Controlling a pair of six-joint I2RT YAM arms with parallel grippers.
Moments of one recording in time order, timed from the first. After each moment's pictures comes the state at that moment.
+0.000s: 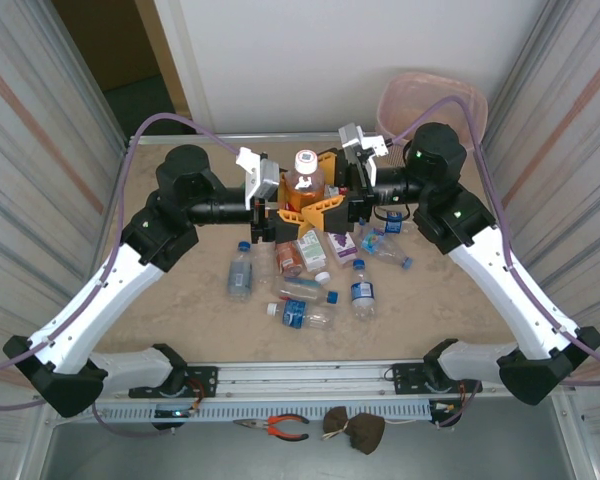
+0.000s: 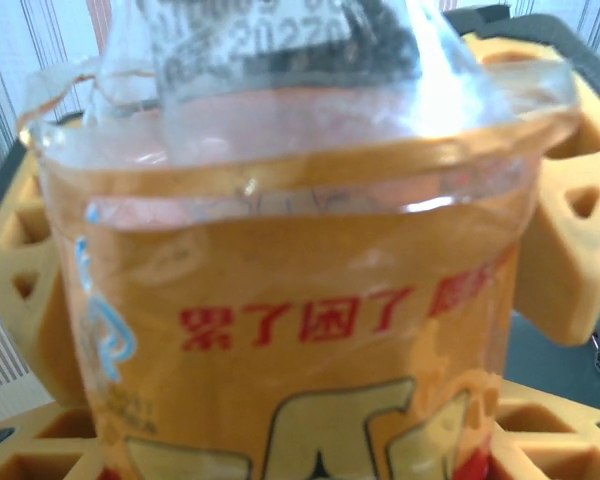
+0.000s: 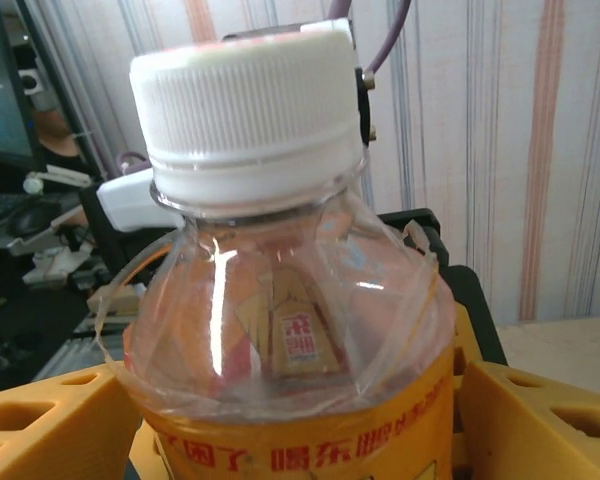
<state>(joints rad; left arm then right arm) -0.69 1.19 1.40 -0.28 0.83 0.09 0.60 1.24 1.48 -0.21 -1.03 0.19</state>
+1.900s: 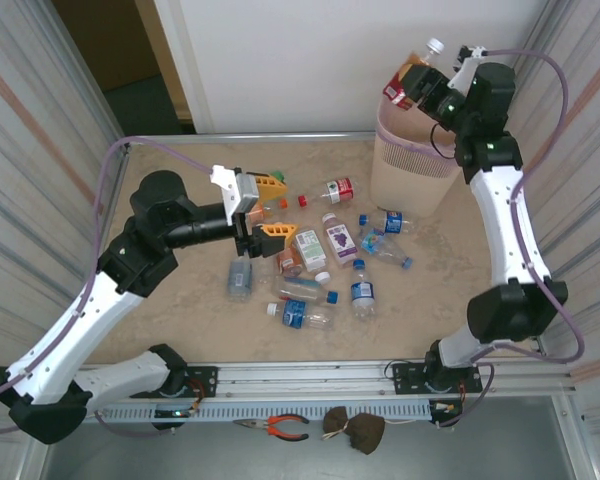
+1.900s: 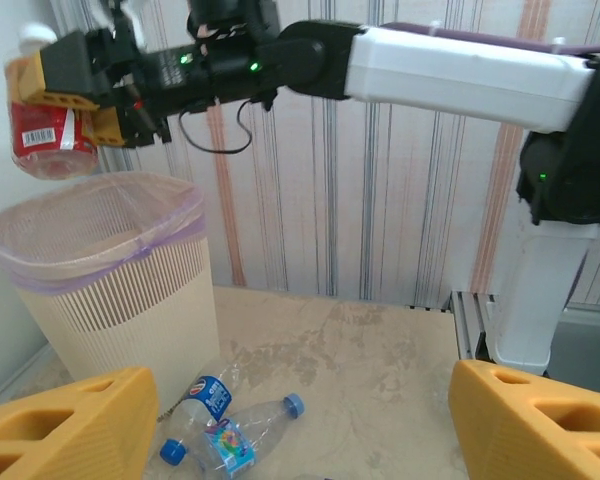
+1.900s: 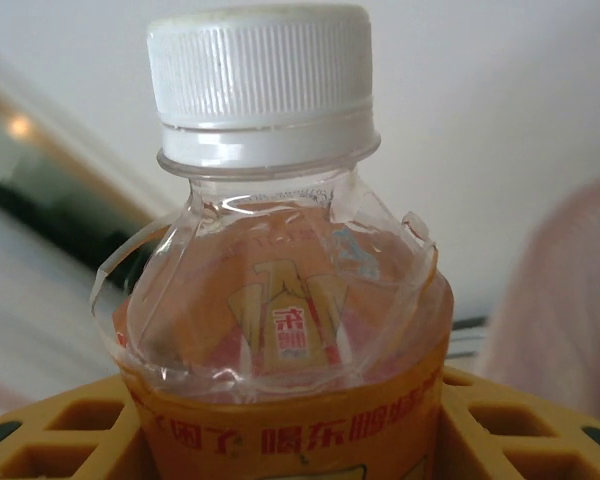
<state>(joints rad) -0.69 1.01 1.26 -0.30 0.62 0.10 0.04 1.58 1.75 -0.28 -0.38 0.75</state>
